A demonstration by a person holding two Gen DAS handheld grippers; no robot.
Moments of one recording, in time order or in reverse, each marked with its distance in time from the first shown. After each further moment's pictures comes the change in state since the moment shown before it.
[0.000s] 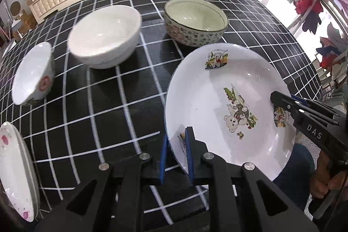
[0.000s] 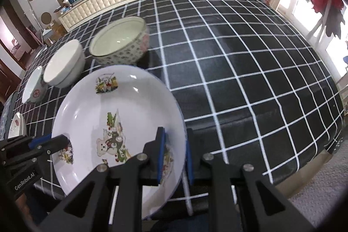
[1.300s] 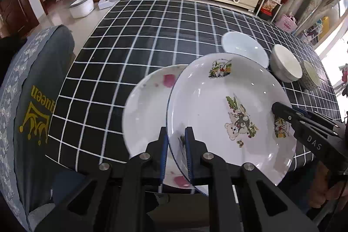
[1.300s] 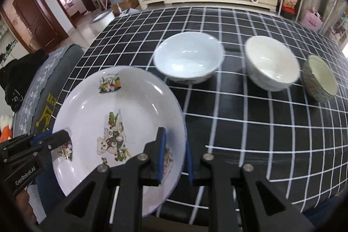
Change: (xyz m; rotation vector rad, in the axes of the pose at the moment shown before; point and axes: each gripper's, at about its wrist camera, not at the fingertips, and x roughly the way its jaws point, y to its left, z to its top) left arm -0.151 0.291 -0.139 -0.394 -0.118 0.218; right arm 0.021 0.313 -0.014 -0.324 0.031 0.240
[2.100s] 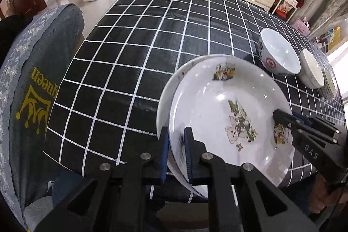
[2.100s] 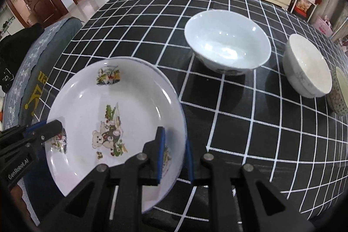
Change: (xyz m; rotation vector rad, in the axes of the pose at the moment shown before) left arm 0.041 0.043 0.002 -0.082 0.056 0.021; right arm 0.052 0.048 -0.001 -0.083 0.112 -0.051
